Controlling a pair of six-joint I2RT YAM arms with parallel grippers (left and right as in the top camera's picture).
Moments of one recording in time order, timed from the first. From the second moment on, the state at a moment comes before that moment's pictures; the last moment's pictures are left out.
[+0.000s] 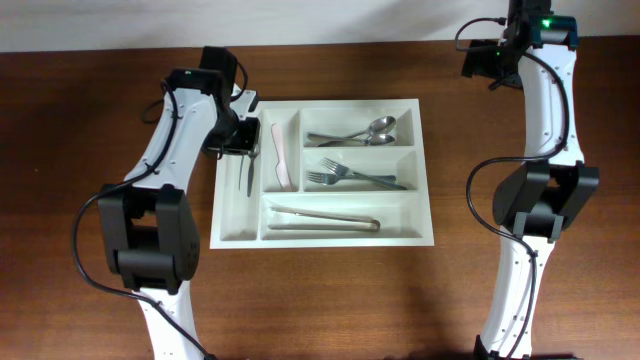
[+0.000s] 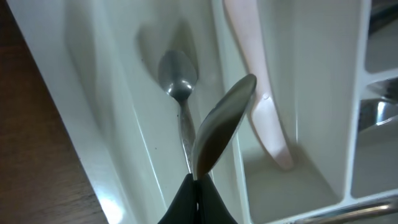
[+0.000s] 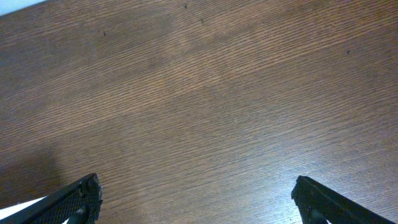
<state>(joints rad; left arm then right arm) -0.14 2.15 1.86 -1.14 0.13 0.04 -0.13 2.51 2.61 -1.24 0.05 0.18</state>
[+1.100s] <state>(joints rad) 0.10 2.08 2.11 -1.14 0.10 0.01 -0.13 2.51 2.61 -1.24 0.05 0.18</state>
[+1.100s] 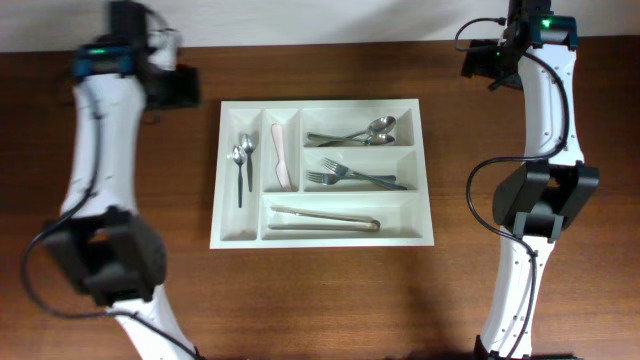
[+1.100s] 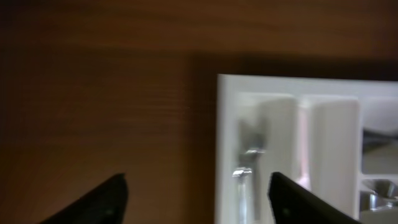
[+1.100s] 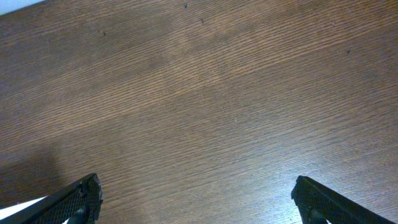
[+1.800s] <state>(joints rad) 0.16 2.00 2.12 -1.43 0.35 0.01 -0.13 2.51 2.61 -1.24 0.05 0.18</state>
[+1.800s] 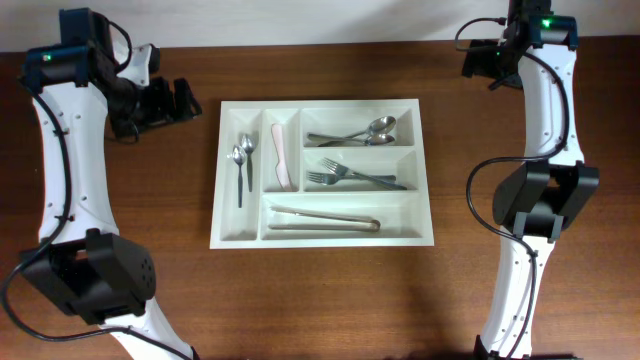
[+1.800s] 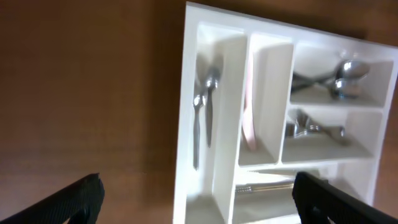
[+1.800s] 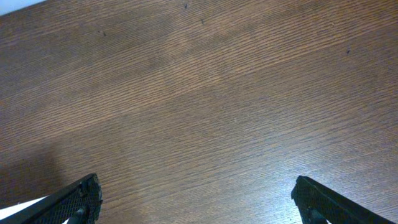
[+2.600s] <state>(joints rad) 0.04 1.72 2.11 -1.16 0.20 0.10 -0.13 2.51 2.61 -1.24 0.05 0.18</state>
